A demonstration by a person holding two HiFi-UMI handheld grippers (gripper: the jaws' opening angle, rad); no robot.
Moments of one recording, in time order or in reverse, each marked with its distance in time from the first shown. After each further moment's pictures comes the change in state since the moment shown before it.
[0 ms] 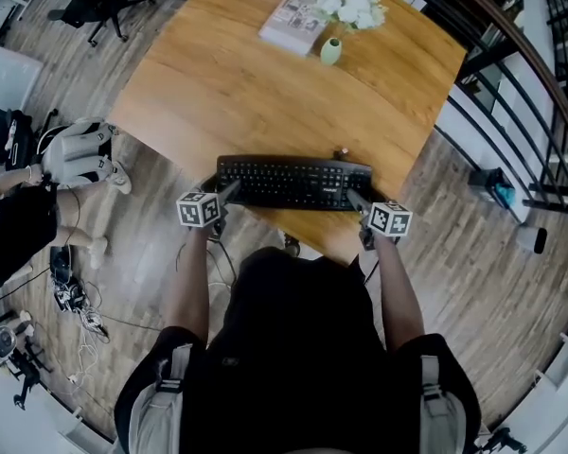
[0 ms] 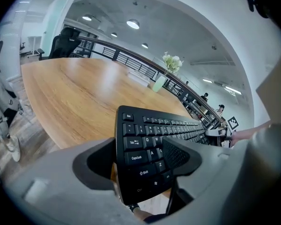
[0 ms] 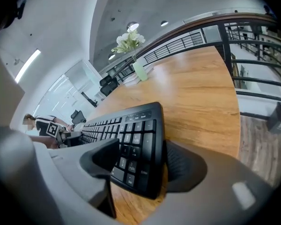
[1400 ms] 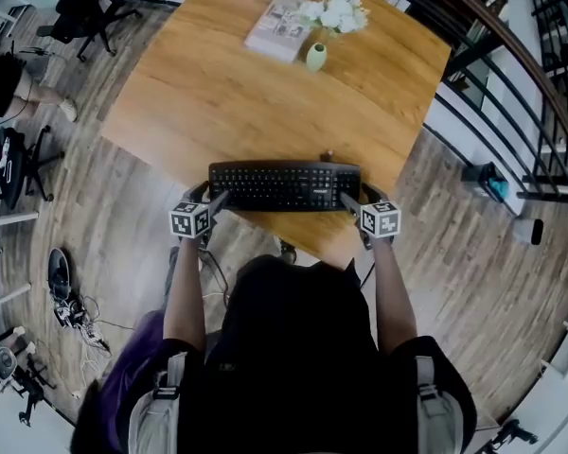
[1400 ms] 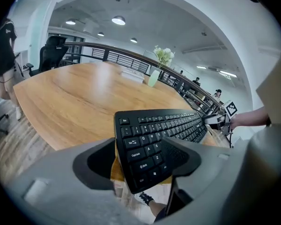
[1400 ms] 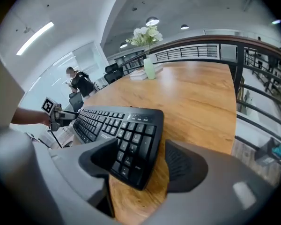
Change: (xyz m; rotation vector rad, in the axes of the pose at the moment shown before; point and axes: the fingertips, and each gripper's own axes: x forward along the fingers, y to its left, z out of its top) left arm -0.010 0.002 0.003 0.153 0.065 0.009; right arm -0.003 -0.003 0.006 -0.238 0.061 -0.079
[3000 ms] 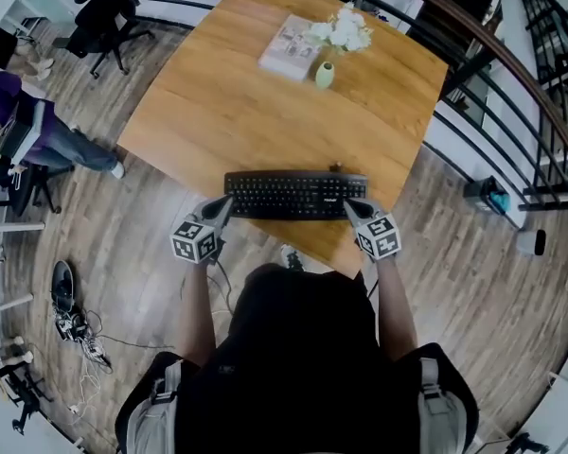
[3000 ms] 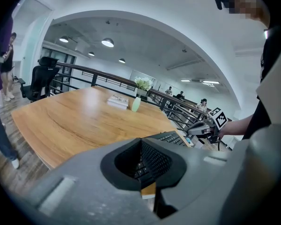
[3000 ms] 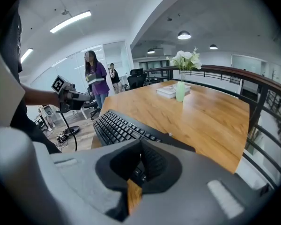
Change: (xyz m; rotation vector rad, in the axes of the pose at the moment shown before) left arm -0.084 -0.059 0.063 0.093 -0.239 -0.106; right arm -0.040 0.096 0.043 -0.326 -0.086 0.076
